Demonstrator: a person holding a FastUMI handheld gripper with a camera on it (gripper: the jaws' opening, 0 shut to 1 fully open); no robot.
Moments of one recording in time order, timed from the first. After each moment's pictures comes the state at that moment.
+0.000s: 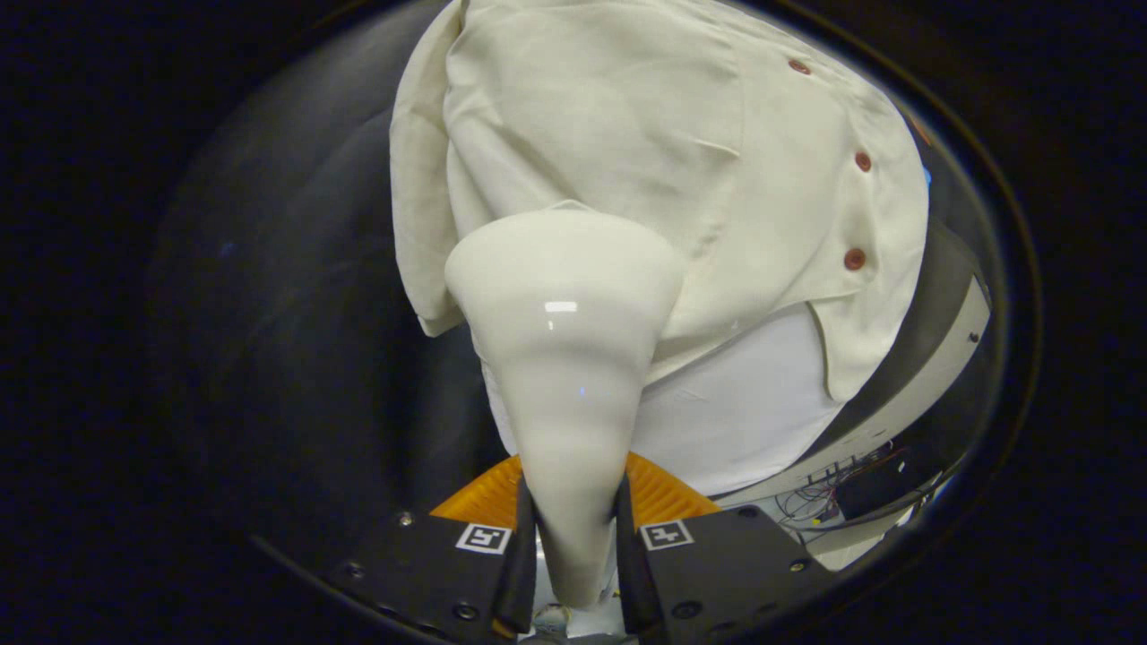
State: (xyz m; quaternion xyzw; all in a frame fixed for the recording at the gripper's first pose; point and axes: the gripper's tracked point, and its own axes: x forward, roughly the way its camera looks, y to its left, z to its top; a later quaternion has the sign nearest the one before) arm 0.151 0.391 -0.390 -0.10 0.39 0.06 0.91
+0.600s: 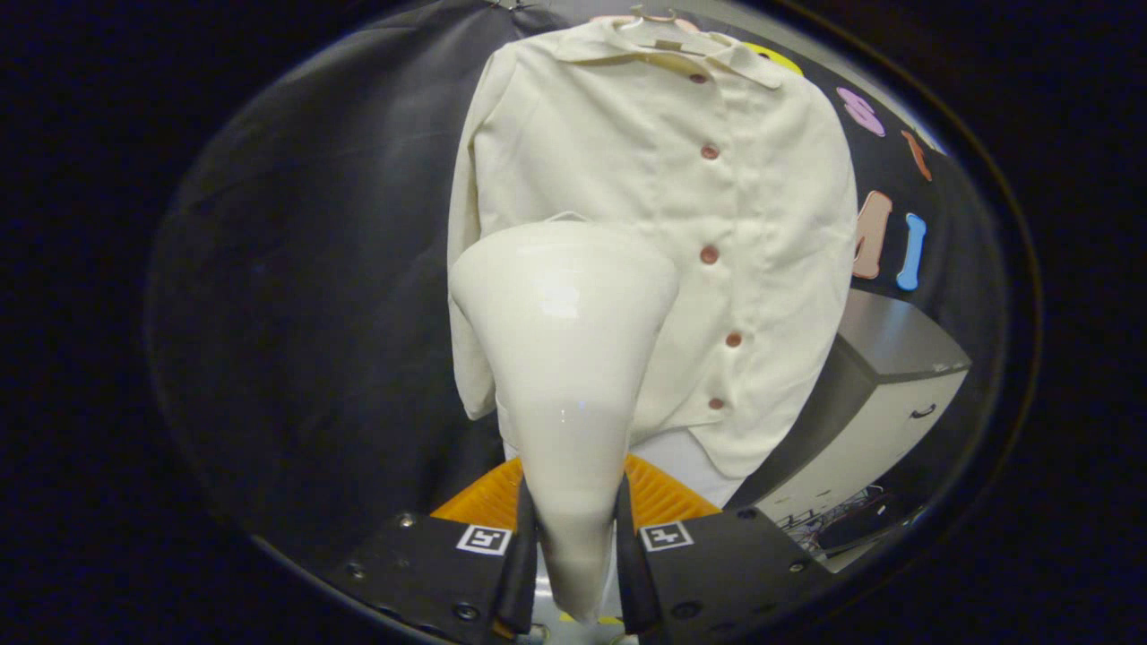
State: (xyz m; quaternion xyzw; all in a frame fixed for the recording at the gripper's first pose) arm 0.097 0.362 -0.204 -0.09 0.27 0.10 0.95
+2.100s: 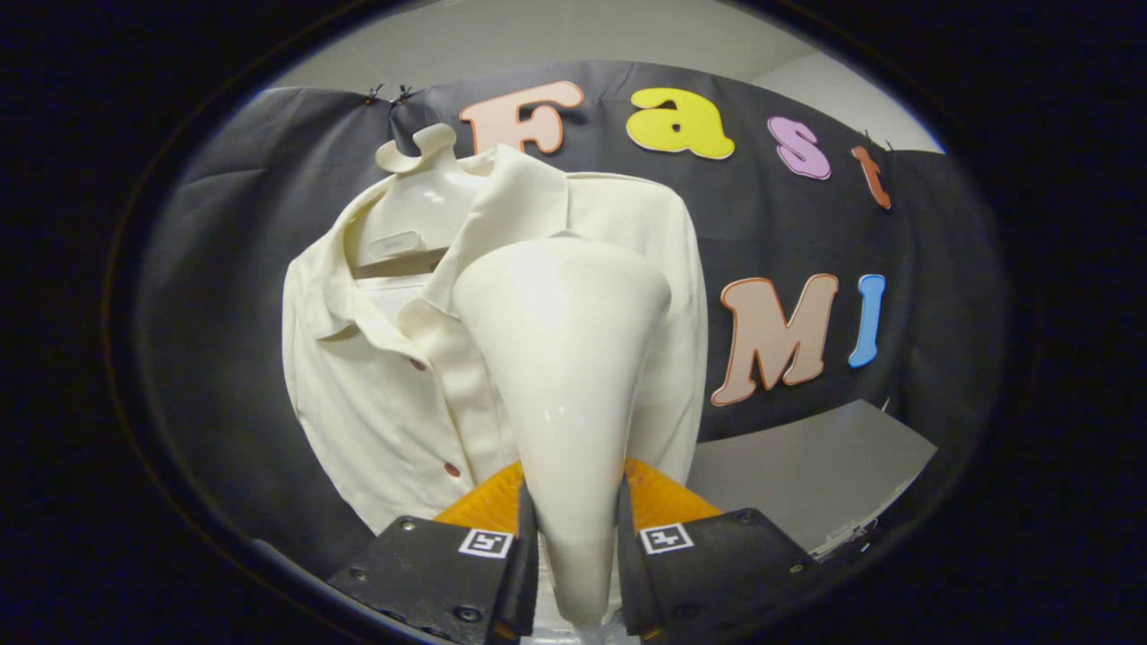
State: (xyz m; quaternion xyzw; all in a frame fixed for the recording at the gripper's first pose) arm 0.238 0.249 0.022 -0.04 0.14 0.07 0.99
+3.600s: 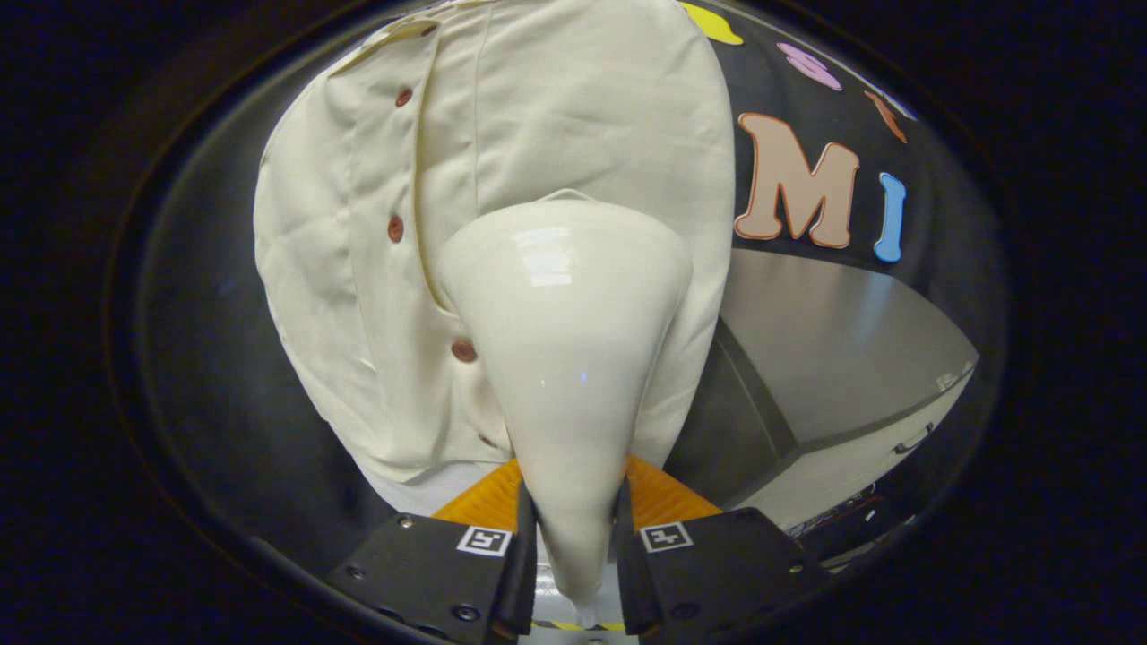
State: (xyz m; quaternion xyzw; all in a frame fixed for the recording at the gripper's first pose) arm 0.224 0.200 -0.237 -0.09 0.32 0.07 0.94
